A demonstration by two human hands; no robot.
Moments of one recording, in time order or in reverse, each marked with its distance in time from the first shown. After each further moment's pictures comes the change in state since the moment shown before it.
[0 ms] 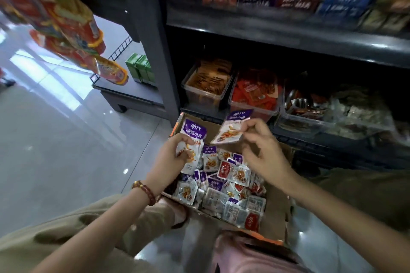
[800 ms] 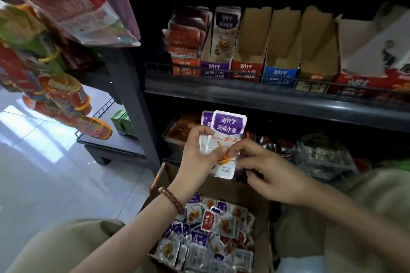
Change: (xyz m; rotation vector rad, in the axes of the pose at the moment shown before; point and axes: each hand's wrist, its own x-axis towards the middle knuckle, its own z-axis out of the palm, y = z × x) left_hand 0.038 0.152 0.055 -0.414 0.010 0.323; right_hand 0.033 -0.047 -0.122 -0.285 -0.314 -0.239
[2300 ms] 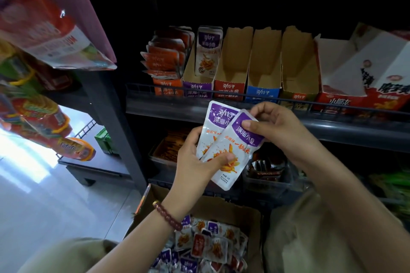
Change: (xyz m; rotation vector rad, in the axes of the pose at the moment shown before) left_hand 0.023 0.042 0.031 -0.120 -0.031 0.061; right_hand 0.043 0.012 -0.087 0.770 0.474 0.505
